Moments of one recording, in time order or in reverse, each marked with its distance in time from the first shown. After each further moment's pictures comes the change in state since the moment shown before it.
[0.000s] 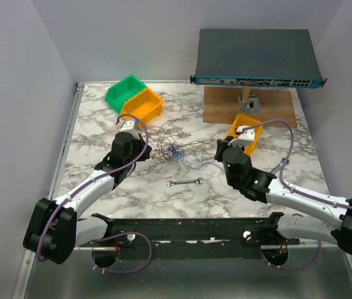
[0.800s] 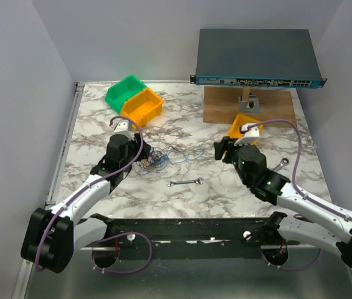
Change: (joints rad) left arm 0.032 -0.092 -0.035 -0.009 -0.060 -0.018; right arm -0.137 -0.235 -0.068 -0.106 -0.181 -0.080
